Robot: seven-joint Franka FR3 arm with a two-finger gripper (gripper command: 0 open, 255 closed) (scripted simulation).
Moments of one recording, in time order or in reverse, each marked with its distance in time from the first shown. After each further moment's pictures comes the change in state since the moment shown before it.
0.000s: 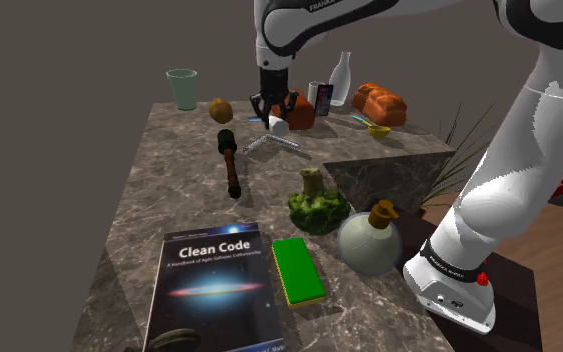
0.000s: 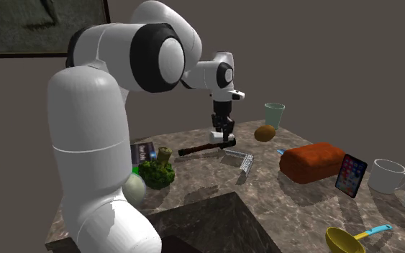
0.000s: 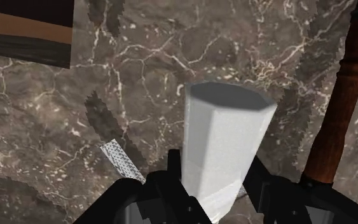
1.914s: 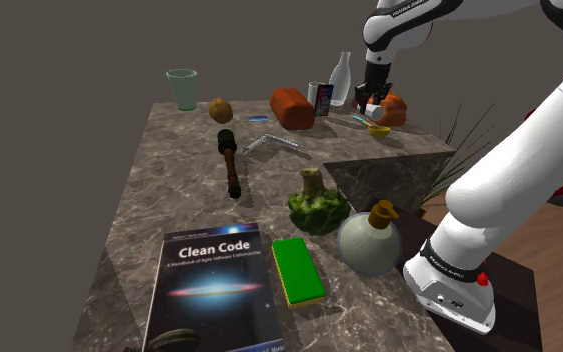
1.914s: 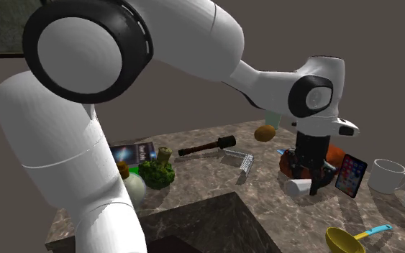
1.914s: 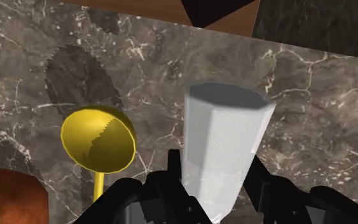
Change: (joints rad) arm -0.323 -0.207 -0.389 -0.247 -0.042 0.093 -0.686
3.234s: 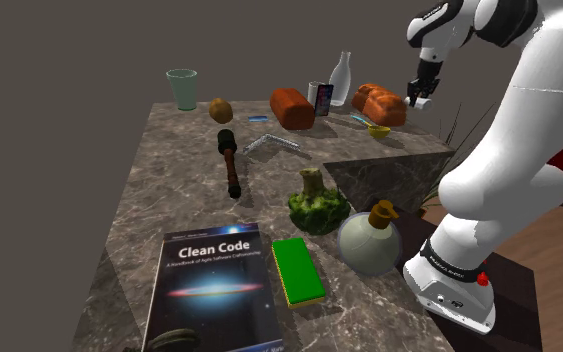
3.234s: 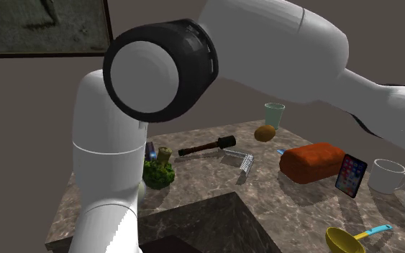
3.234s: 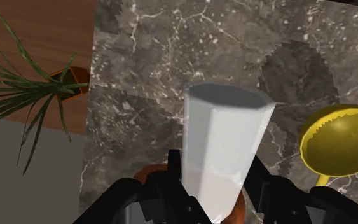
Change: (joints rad) arm -0.244 0.344 -0.236 0.392 0.126 -0.026 -0.527
